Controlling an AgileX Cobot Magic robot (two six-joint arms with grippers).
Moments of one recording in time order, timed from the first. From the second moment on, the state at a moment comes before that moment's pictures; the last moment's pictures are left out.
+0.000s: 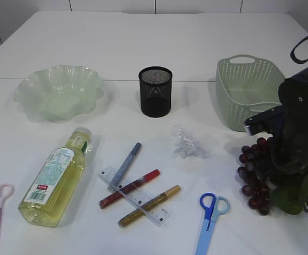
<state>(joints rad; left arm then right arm) -0.14 0.22 -0.59 -0.32 1.16 -0.02 0.19 1.91 -1.06 -0.30 0.82 0.10</state>
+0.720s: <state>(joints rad) -0.14 0.22 -0.59 -0.32 1.12 -0.02 0.19 1.78 -1.06 -0.12 0.99 0.10</state>
